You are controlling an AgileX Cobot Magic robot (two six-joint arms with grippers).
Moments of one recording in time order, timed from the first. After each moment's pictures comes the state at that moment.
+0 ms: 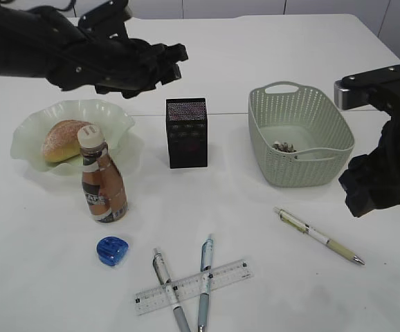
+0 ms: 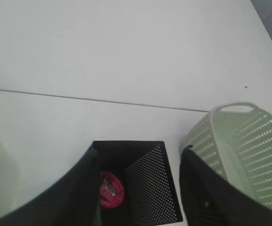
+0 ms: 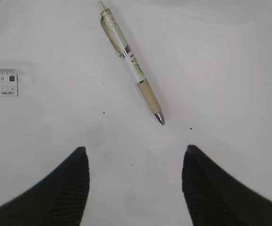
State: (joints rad) left arm -0.50 2.02 -1.45 0.44 0.05 -1.05; right arm 0.32 1.43 -1.00 -0.05 0.95 0.02
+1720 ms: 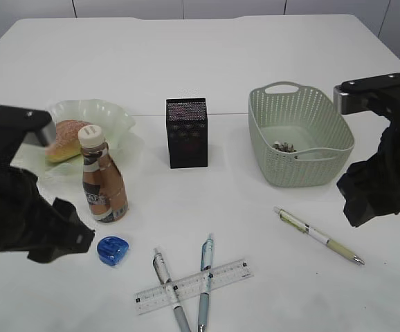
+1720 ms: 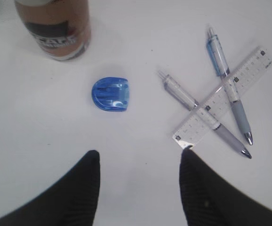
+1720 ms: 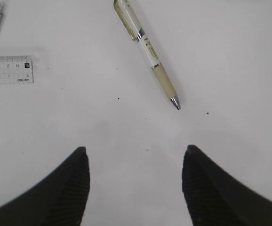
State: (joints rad) left arm -0.61 1.33 -0.75 -0.07 0.55 -0.20; right arm 0.32 1.43 -1.00 0.01 1.00 0.02
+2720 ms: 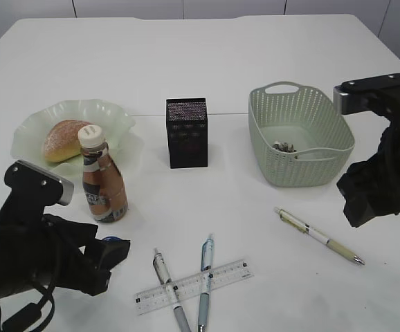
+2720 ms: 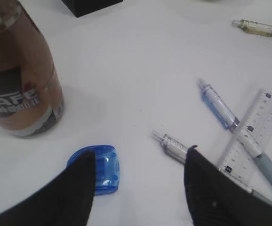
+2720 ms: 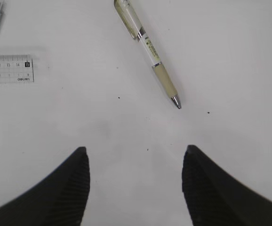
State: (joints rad) left arm -0.62 1.59 -0.36 0.05 -0.51 -0.19; right arm 0.32 1.43 -1.00 0.01 1.00 0.02
